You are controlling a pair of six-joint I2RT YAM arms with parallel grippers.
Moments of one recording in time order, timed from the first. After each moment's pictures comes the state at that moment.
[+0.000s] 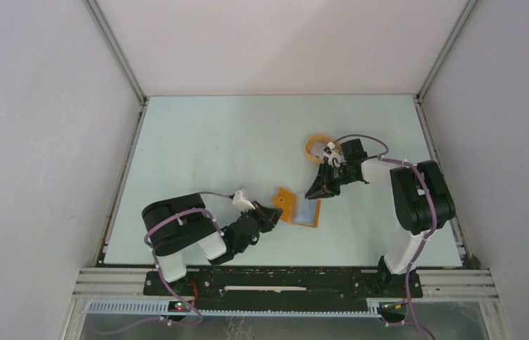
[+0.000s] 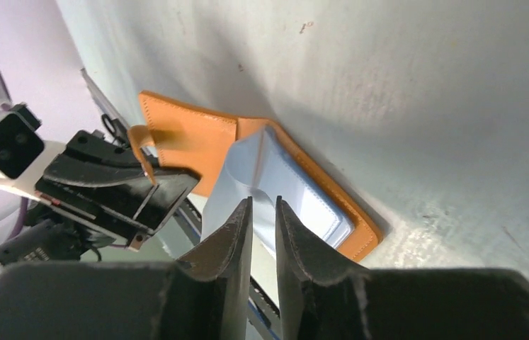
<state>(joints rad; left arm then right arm) -1.08 1.79 0.26 1.22 -0.50 -1.13 0.23 1.79 0.91 -0.25 -0.84 0.45</state>
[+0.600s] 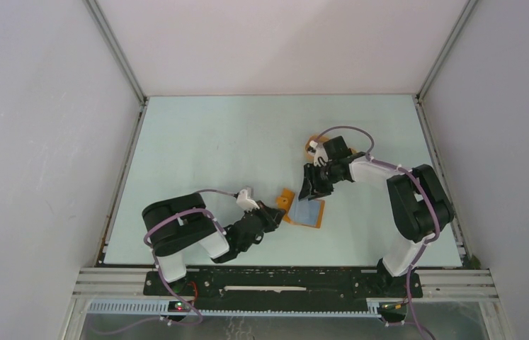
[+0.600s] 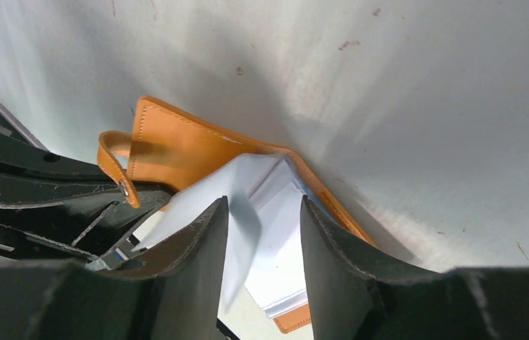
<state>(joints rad) -1.09 1.79 0.31 1.15 -0.49 -1.10 0.39 1.75 0.99 -0.36 -0.57 0.28</state>
